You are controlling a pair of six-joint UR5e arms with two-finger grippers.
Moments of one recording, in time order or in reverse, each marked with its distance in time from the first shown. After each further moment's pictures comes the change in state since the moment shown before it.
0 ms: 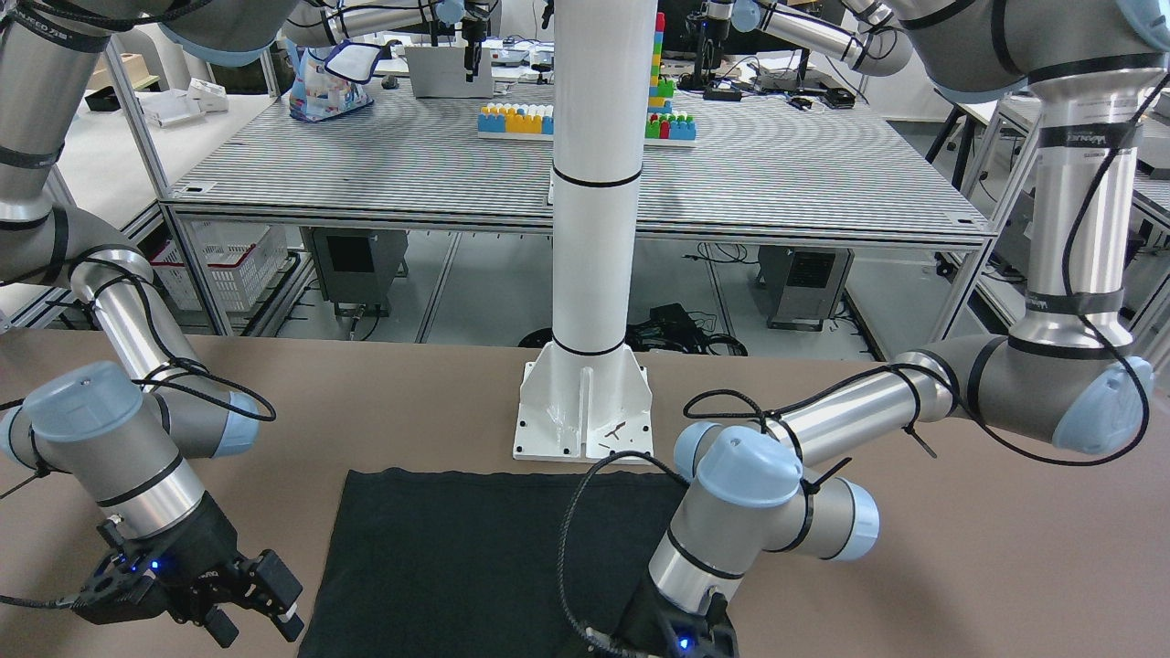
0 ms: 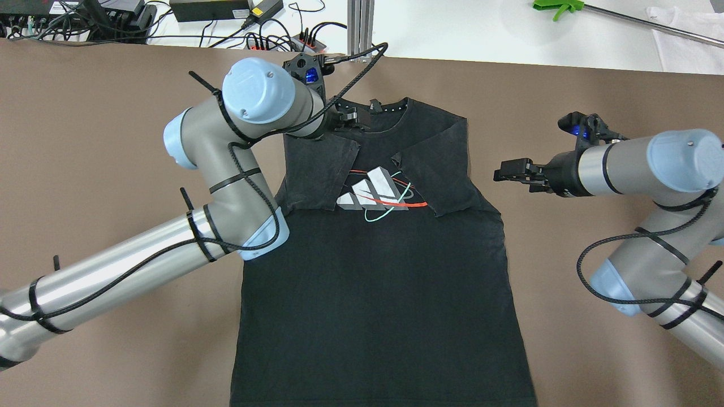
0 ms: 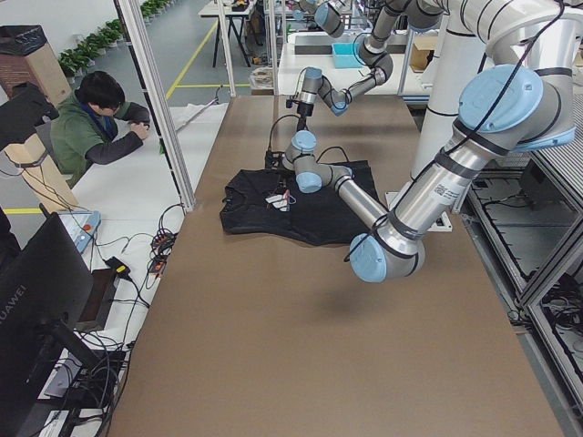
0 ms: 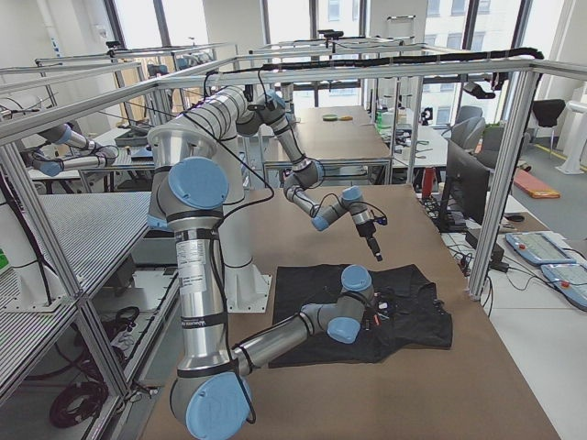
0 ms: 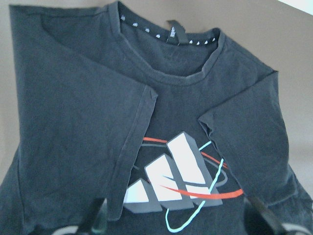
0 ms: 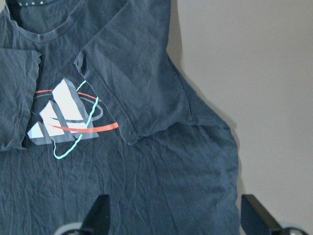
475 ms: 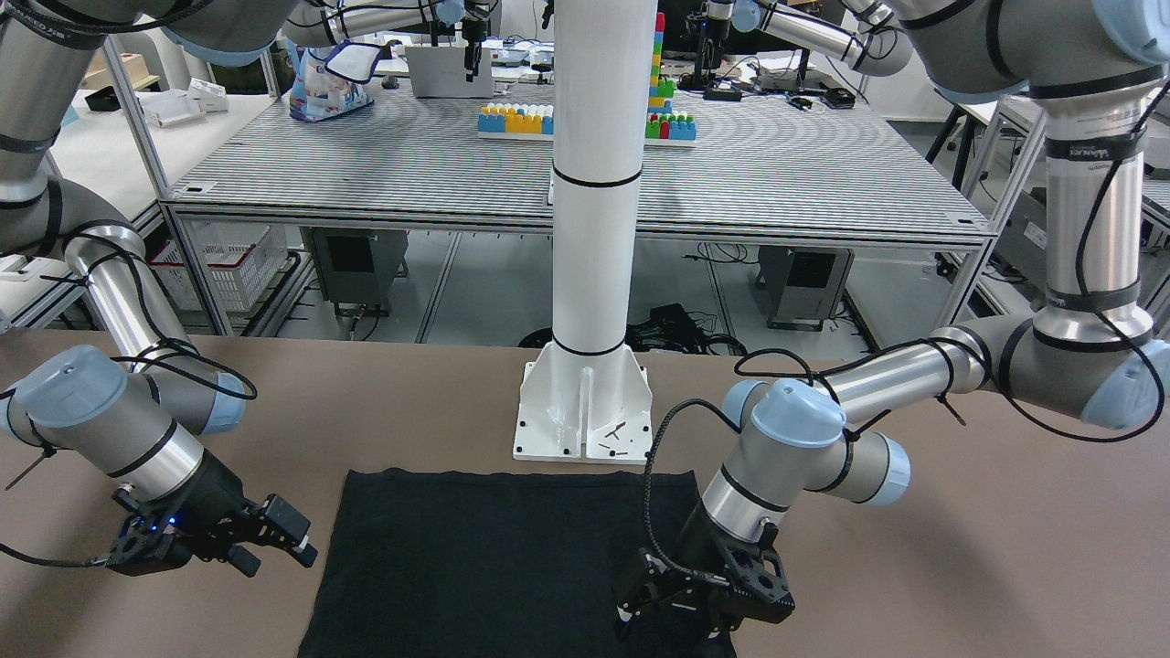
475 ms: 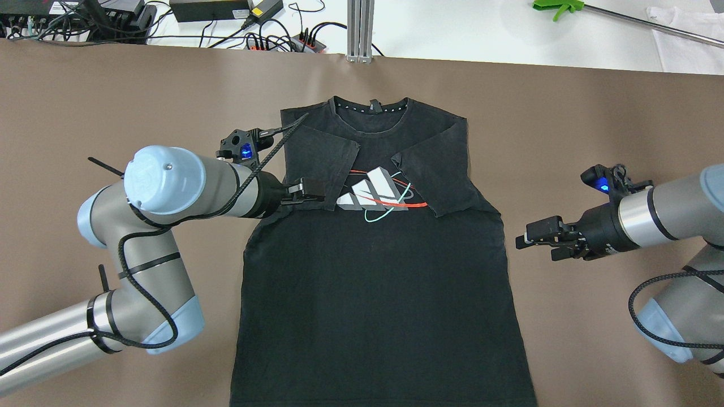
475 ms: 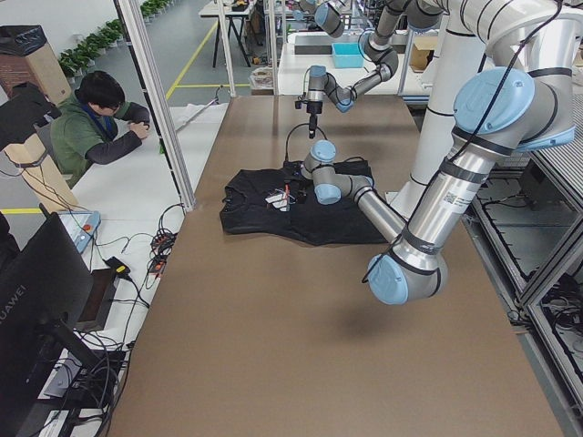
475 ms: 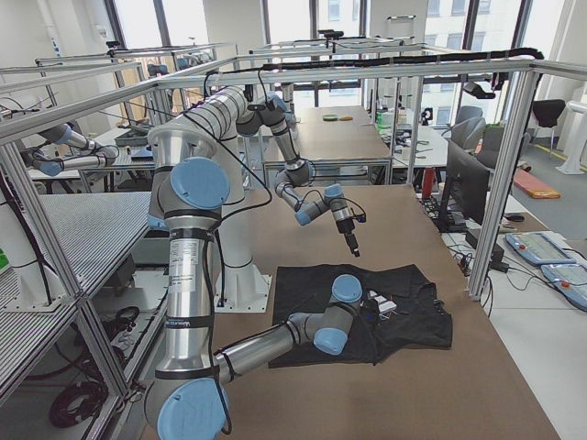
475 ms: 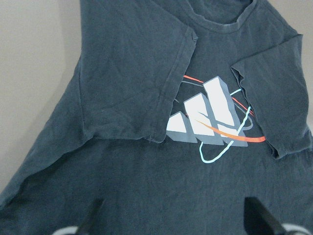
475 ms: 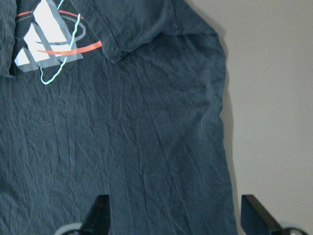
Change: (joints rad) left arm 0.071 0.222 -0.233 -0.001 0.011 -0.101; right arm -0.031 -0.125 0.045 0.068 0.176 0.010
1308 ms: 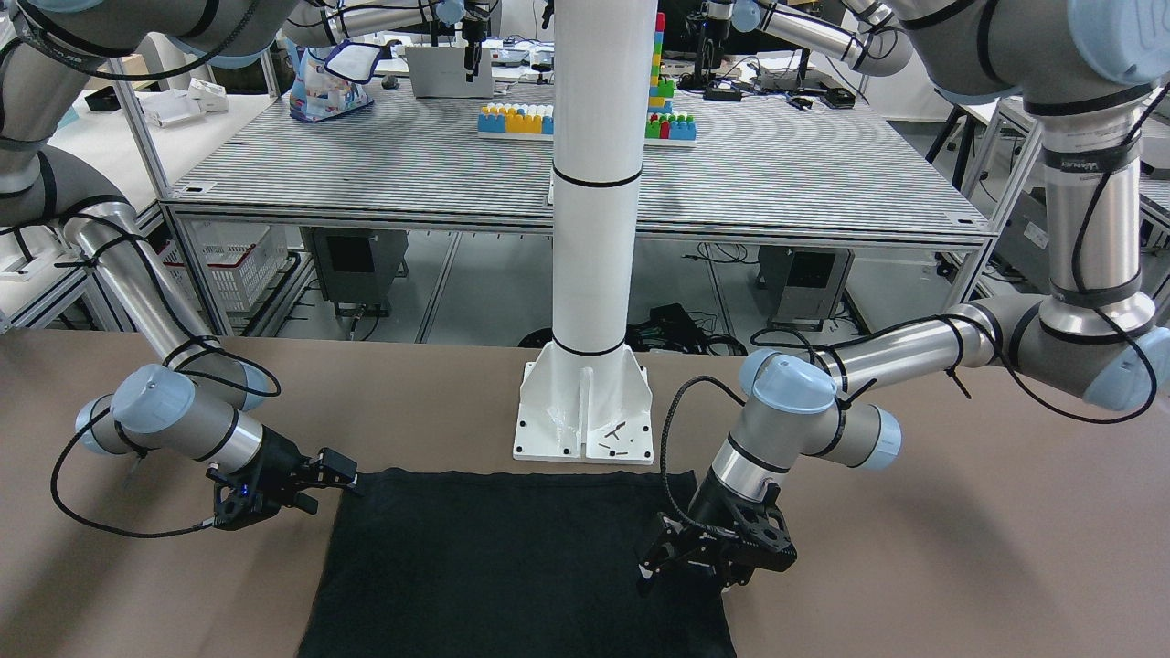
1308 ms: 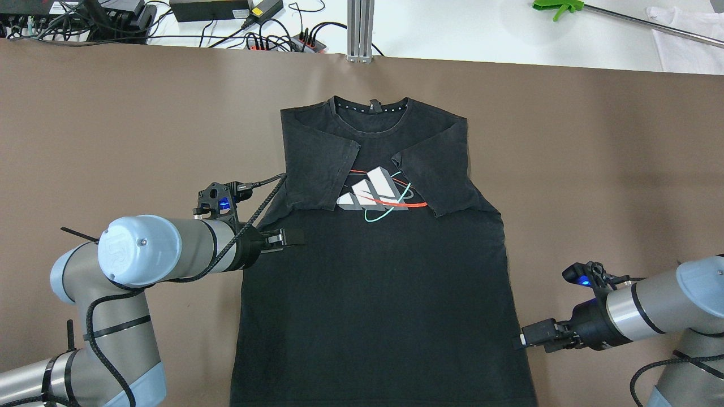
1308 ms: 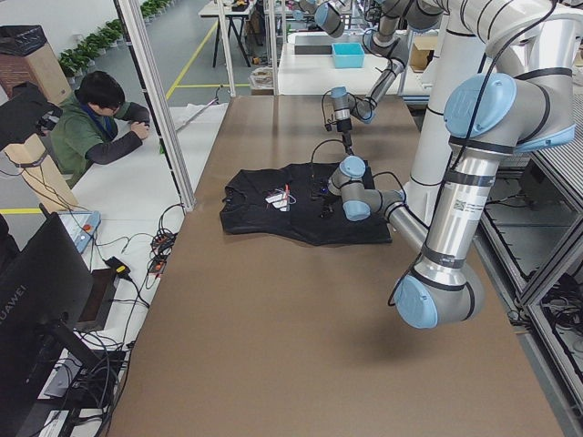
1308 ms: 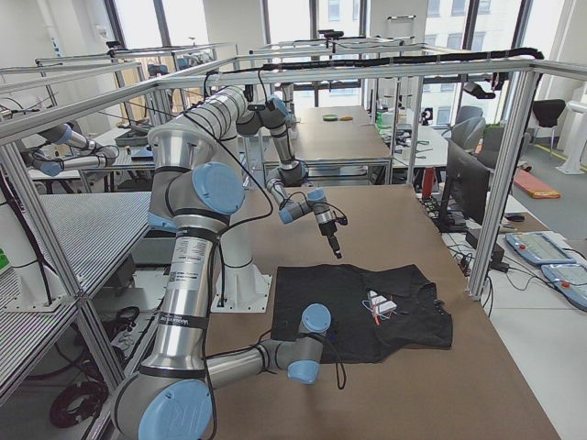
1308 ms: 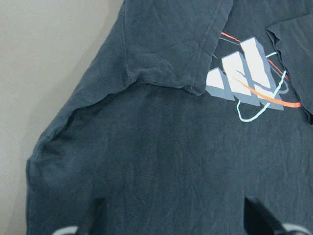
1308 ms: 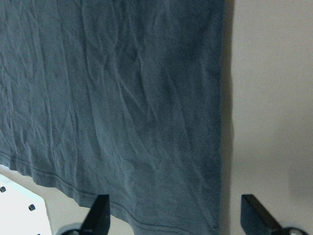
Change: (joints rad) left arm 0.123 0.147 -0.116 -0.001 0.128 -0.047; right arm -0.290 -0.164 -0.093 0.359 -0.026 0.057
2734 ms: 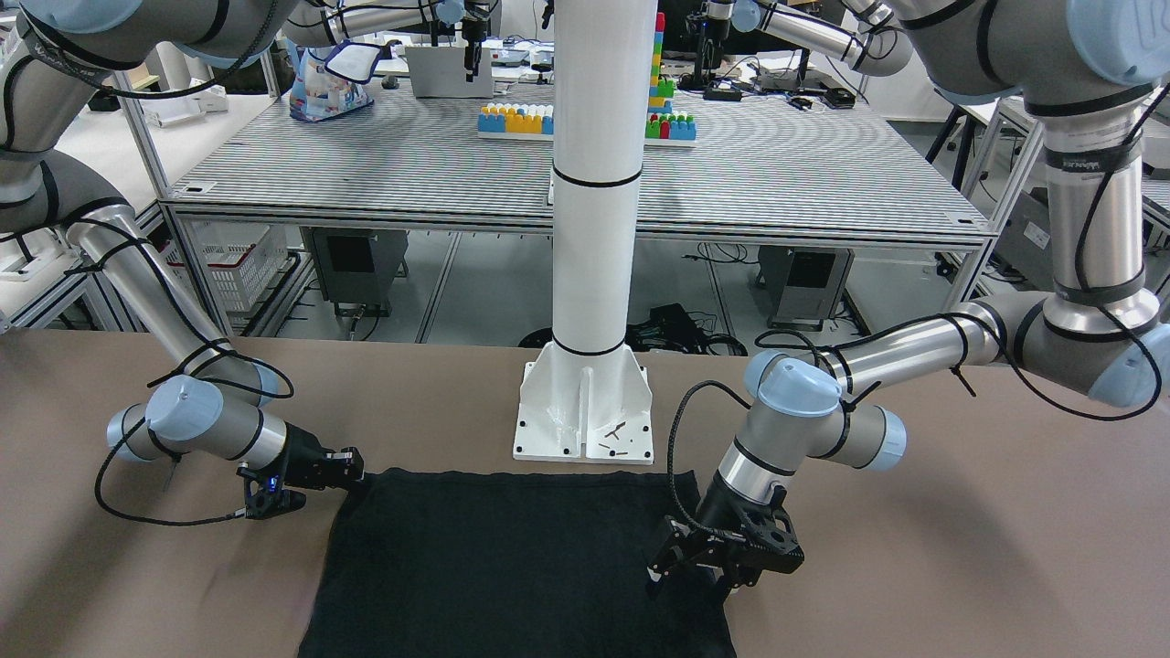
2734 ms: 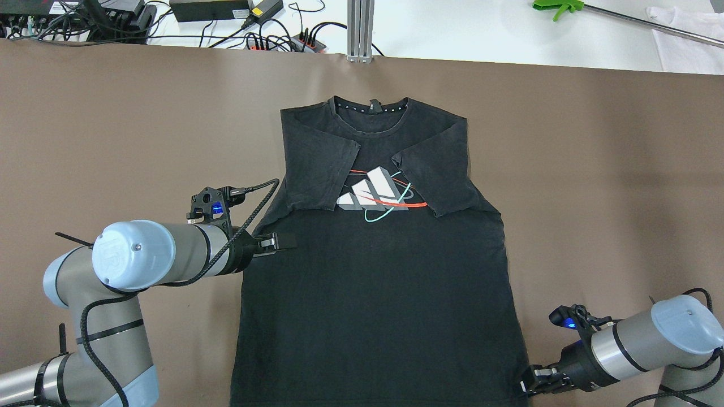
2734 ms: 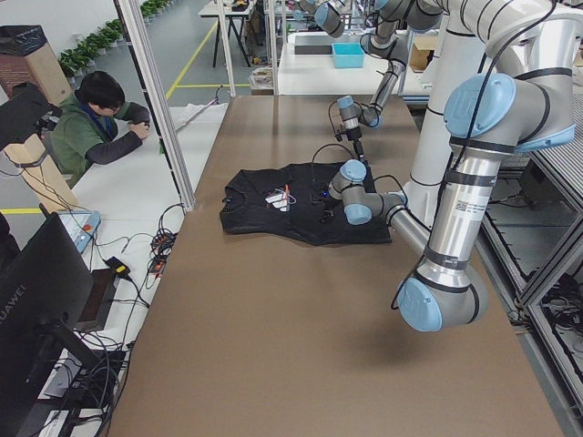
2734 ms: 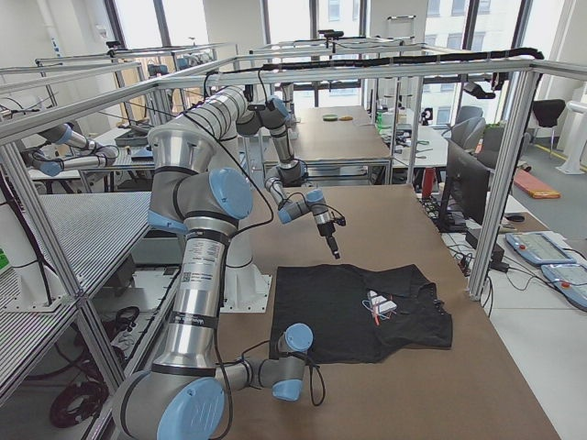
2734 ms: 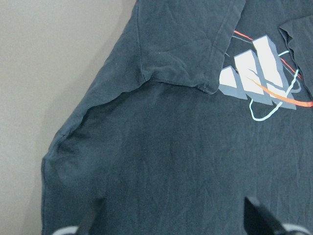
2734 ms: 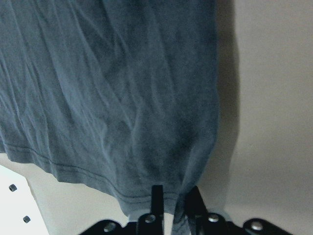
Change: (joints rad) left arm 0.002 0.020 -0.002 -0.002 0.003 0.000; right arm -0.115 -0.005 -0.062 0.087 -0.007 0.114
